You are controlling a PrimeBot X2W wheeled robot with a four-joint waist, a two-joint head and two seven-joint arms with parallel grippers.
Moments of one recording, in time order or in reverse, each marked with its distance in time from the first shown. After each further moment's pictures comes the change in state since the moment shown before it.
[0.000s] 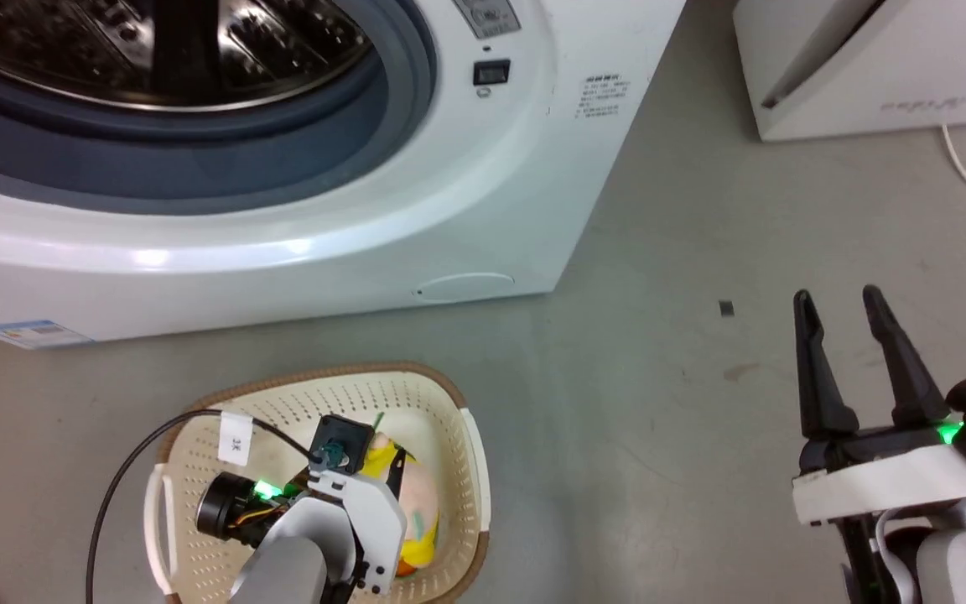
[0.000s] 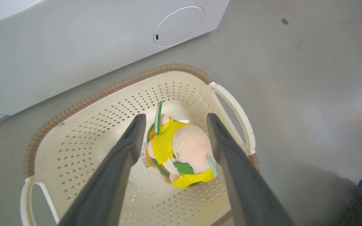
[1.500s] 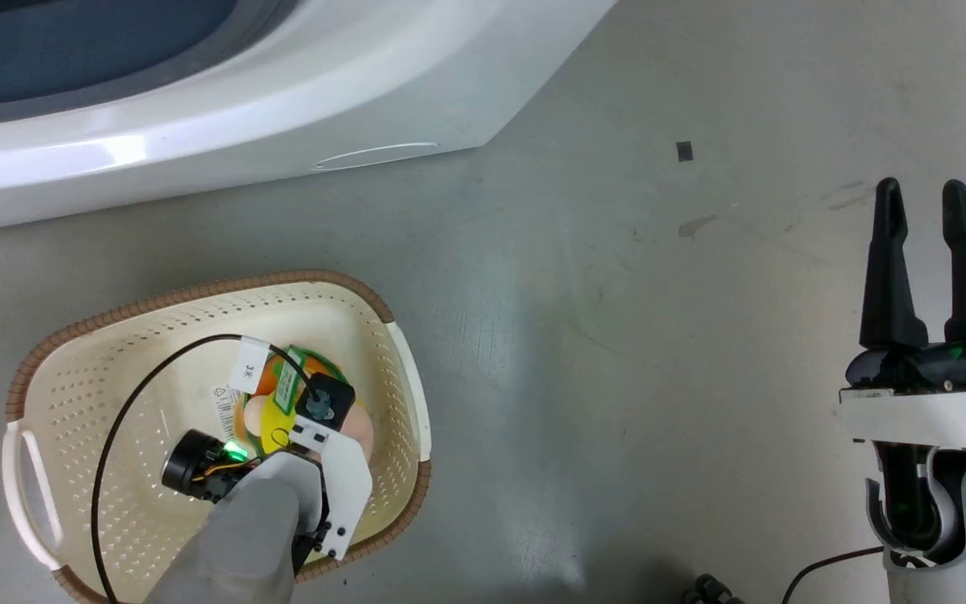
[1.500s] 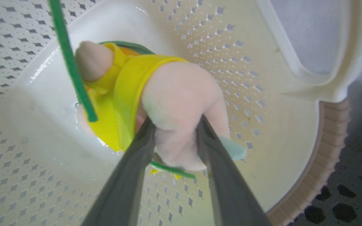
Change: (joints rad) left arm -0.293 0.049 -0.193 0.451 -0.075 0.000 0.050; right arm -0.147 0.000 -0.039 -0.016 0.157 0.000 -0.093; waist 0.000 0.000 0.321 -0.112
